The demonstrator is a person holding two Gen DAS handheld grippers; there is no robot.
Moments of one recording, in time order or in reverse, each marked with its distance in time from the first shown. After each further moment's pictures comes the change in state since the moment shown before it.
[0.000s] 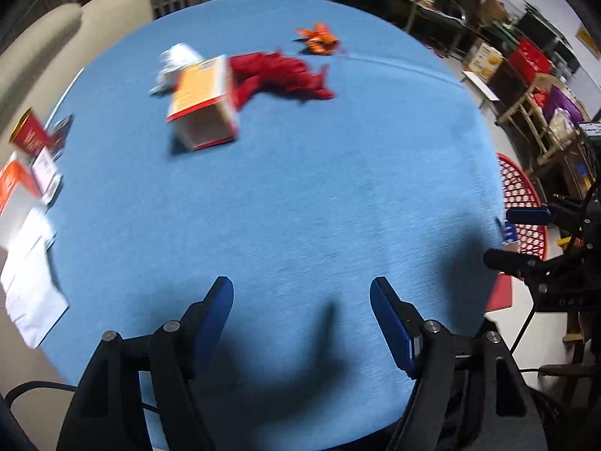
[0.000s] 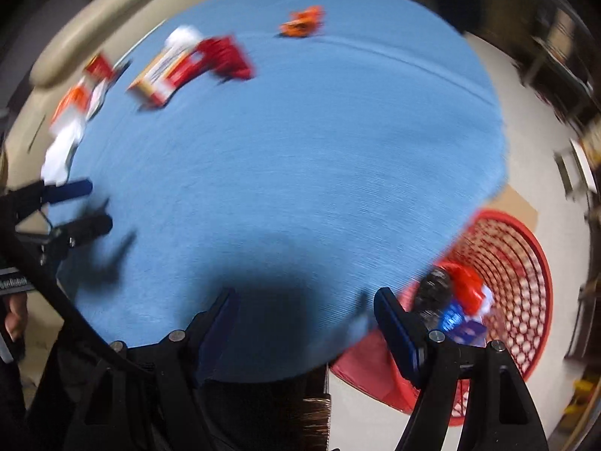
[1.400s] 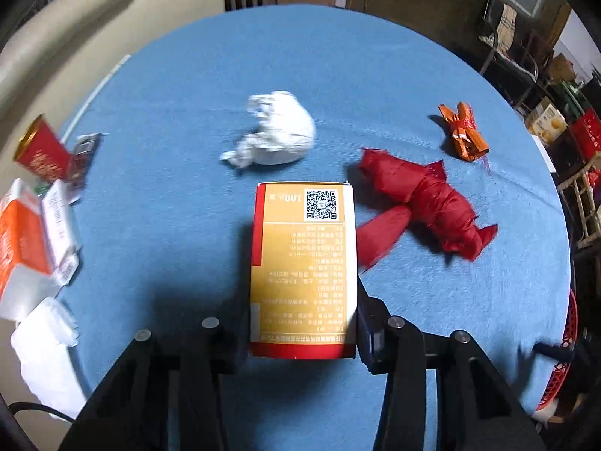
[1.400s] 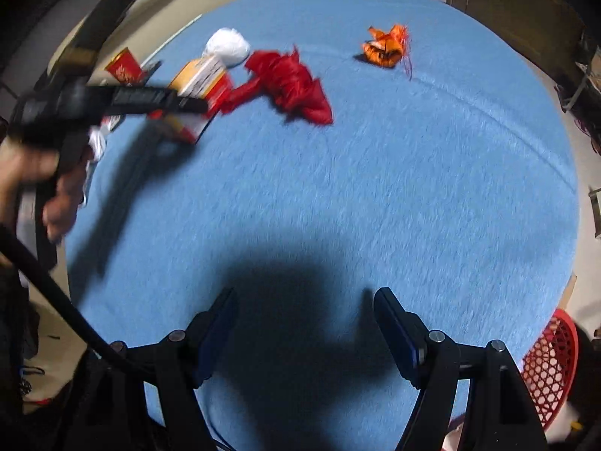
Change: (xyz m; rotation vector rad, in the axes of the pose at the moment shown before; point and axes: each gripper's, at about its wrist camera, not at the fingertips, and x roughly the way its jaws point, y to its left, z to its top) left arm 0.059 0.086 0.130 -0.222 -0.056 0.112; right arm 0.029 0.016 0.110 -0.057 -0.026 0.104
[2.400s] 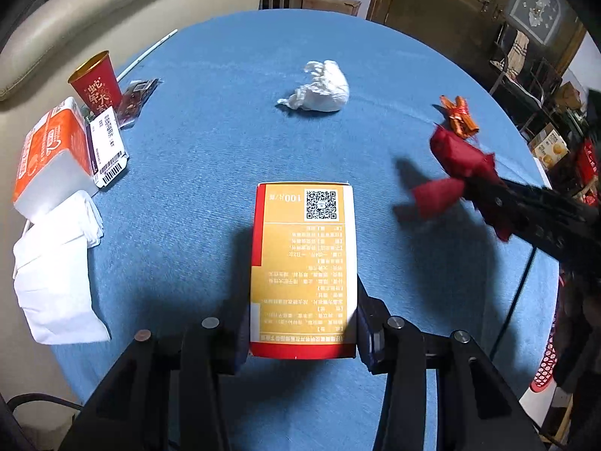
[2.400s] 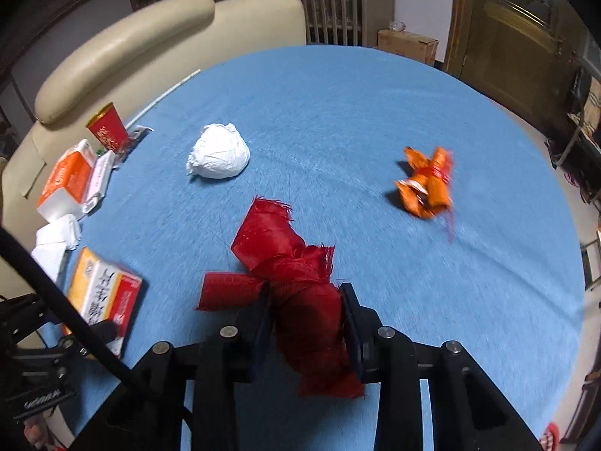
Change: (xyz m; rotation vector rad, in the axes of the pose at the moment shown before) left arm -0.040 0.024 -0.081 -0.096 -0.035 -0.009; right arm 0.021 0.040 0.089 -0.044 -0.239 -0.078
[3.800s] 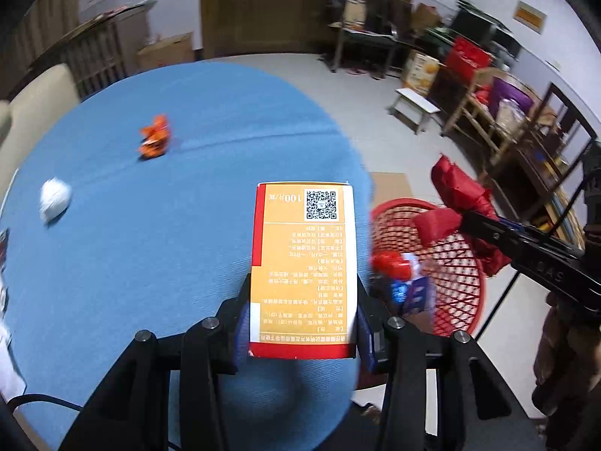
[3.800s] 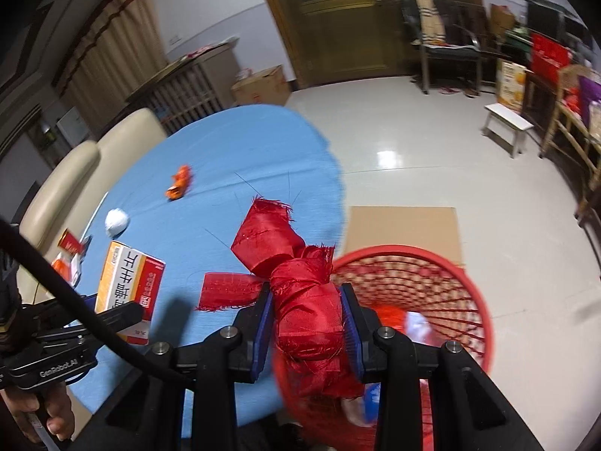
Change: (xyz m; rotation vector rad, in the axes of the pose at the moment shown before) left arm -0.054 -0.277 -0.061 0.488 -0.067 -0.275; right arm -0.204 -0.201 -0.235 0.545 -0.220 -0.155
